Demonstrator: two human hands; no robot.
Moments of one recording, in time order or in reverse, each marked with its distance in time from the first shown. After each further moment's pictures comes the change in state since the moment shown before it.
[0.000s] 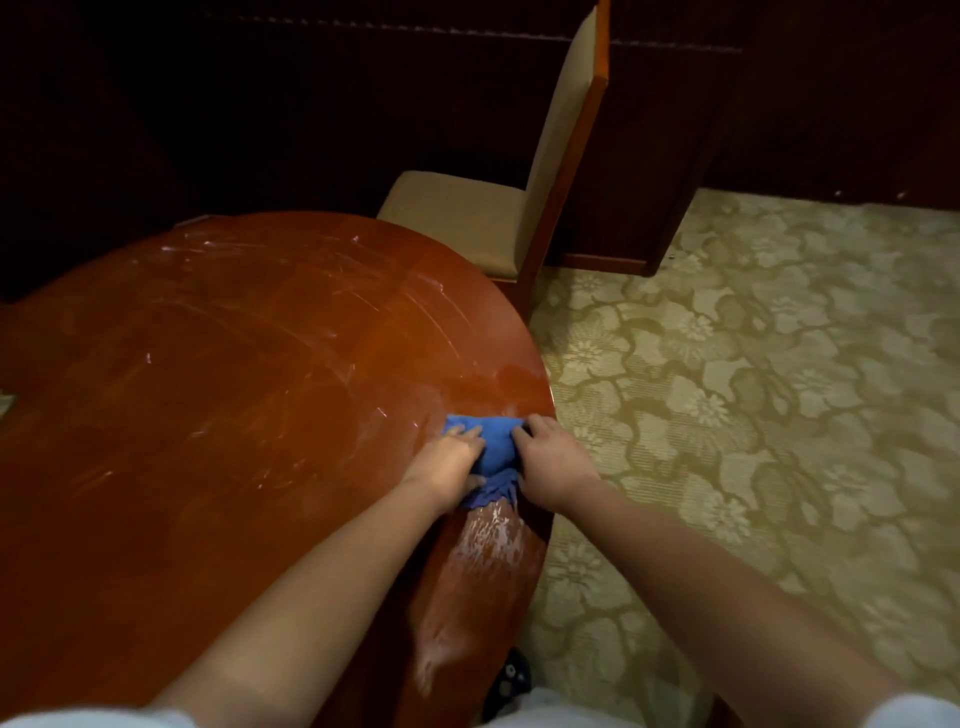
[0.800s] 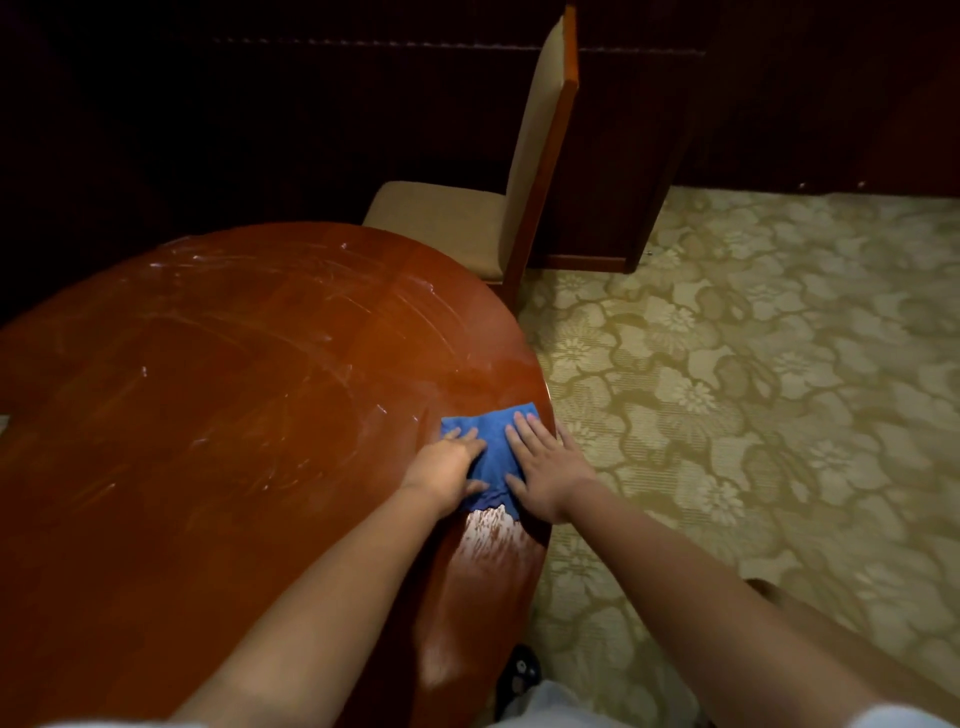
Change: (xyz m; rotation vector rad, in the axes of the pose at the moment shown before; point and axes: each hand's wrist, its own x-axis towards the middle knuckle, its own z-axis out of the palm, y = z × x) left_hand -0.021 0.002 0.006 -0.013 0.009 0.017; right_hand -0.023 -0.014 0.020 -0.100 -0.240 0.095
